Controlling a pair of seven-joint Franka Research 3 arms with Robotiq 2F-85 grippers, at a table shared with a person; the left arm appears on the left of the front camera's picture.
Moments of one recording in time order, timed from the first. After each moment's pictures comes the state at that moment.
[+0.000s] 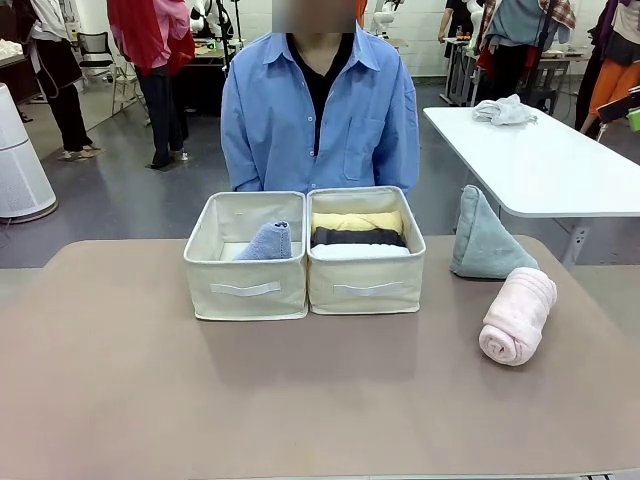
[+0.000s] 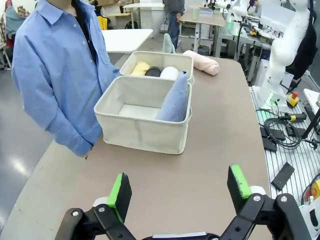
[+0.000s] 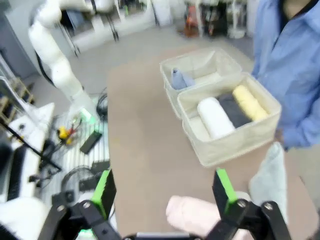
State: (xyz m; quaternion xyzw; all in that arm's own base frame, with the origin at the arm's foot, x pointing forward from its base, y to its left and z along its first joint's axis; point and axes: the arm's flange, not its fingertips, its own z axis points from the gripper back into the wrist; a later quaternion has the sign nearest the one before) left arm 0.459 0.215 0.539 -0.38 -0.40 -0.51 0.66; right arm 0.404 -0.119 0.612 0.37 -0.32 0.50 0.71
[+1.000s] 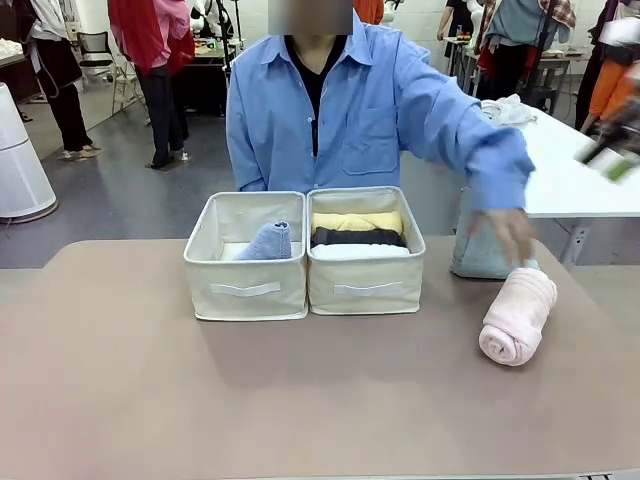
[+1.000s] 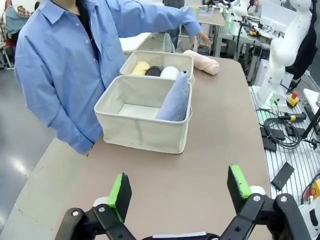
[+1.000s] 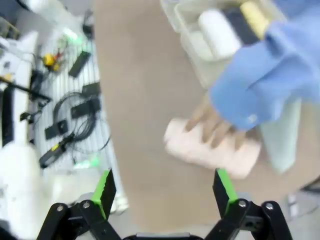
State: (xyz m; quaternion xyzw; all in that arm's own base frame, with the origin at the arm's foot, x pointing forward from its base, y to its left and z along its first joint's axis) left arm 0.460 0.216 0.539 -0.38 -0.40 -0.51 0.66; right arm 0.388 -0.117 0.597 0.25 -0.16 0.56 0.78
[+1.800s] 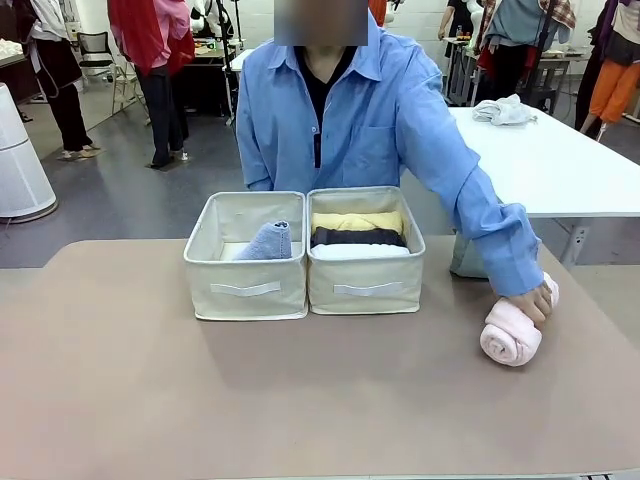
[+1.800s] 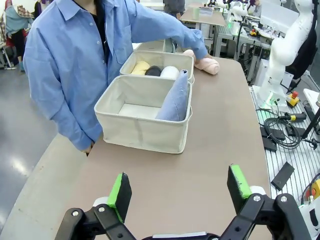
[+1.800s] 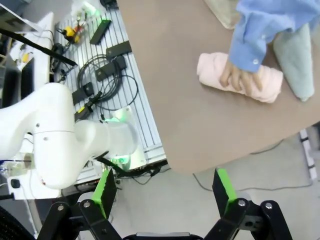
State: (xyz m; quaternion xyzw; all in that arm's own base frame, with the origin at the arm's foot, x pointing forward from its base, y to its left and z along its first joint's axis) left arm 0.460 0.216 0.539 -0.38 -0.40 -0.51 0.66; right arm 0.300 -0.224 0.619 0.25 -0.12 0.54 0.80
